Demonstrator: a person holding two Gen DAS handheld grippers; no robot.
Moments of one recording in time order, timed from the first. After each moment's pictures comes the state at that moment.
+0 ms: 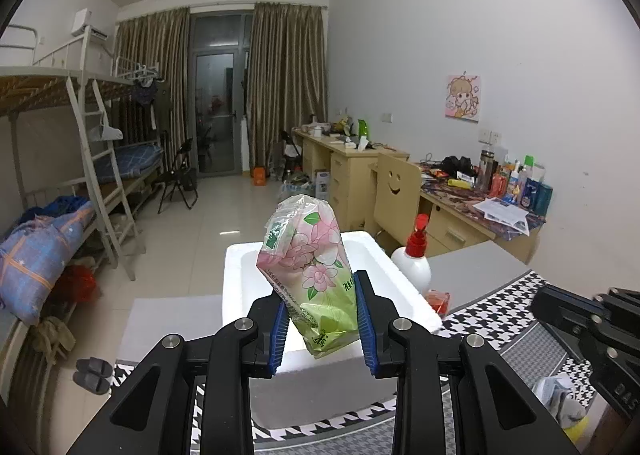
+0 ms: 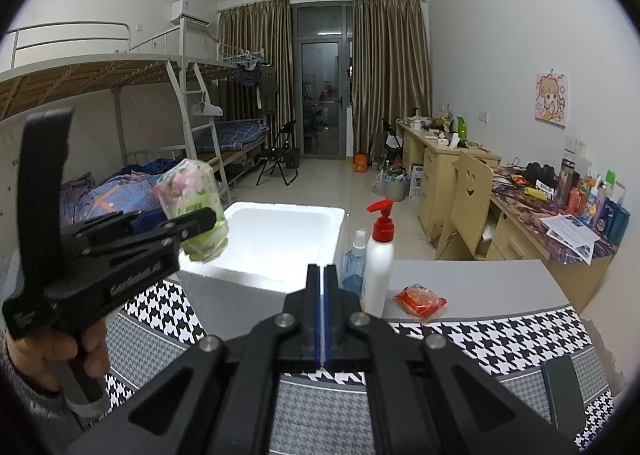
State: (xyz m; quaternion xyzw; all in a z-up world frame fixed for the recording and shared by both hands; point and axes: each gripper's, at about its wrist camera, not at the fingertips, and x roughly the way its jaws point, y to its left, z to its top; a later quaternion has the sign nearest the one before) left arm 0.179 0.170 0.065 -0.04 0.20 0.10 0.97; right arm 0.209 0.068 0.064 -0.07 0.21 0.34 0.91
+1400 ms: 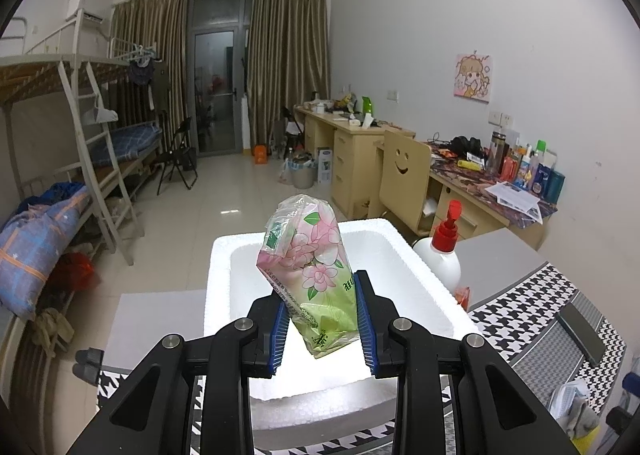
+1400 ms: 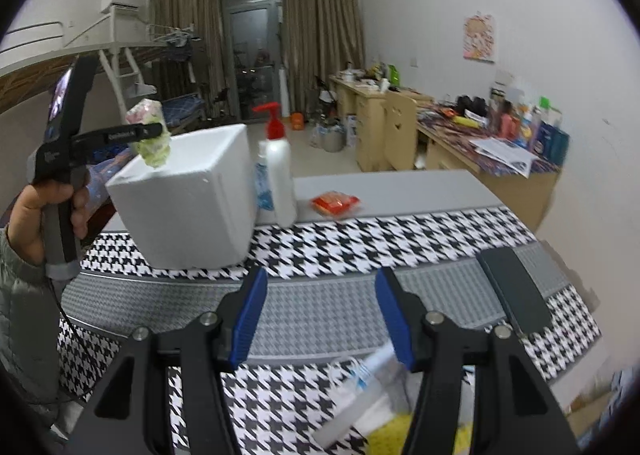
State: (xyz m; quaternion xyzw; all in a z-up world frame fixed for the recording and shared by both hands) left arm 0.232 0.187 0.046 -0.05 0.25 0.10 0.96; right arm 0.185 -0.029 0.005 -0.04 0.29 0.21 0.93
